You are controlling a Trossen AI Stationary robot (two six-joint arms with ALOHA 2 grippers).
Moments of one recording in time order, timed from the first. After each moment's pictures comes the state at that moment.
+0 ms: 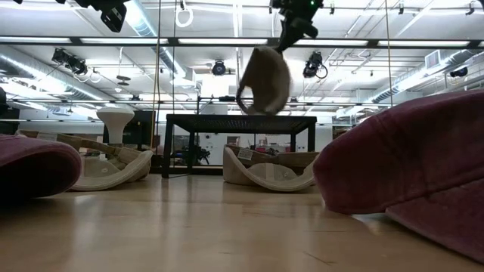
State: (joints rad) left arm -0.03 0.52 0.62 -0.22 -0.01 -0.07; right arm -0.42 1.71 1.94 -1.00 0.31 -0.86
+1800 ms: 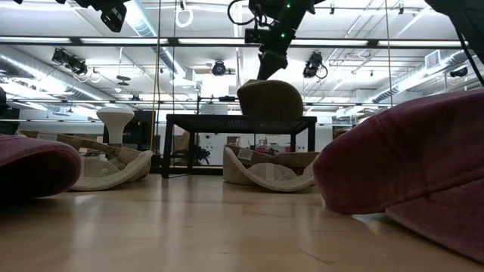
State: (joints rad) left arm -0.03 0.52 0.62 -0.22 -0.01 -0.07; right arm -0.42 1.93 1.97 -0.93 0.30 -0.66
